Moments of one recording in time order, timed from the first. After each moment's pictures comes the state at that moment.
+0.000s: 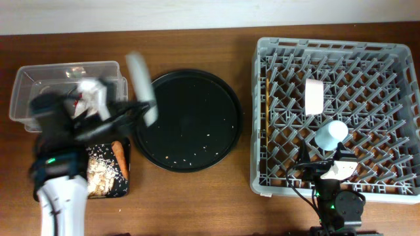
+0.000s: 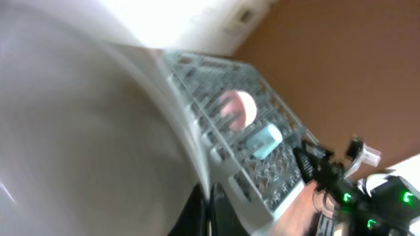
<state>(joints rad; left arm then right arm) 0.26 1.14 0.94 -0.38 1.18 0.01 -0.03 0.01 0.01 -0.07 0.04 0.11</state>
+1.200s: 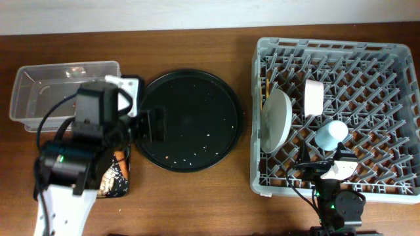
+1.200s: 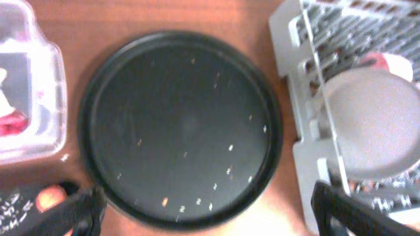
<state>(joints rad) -0.20 1.16 1.33 -0.99 0.18 -0.19 -0.04 0.01 0.01 -0.07 0.04 0.11</state>
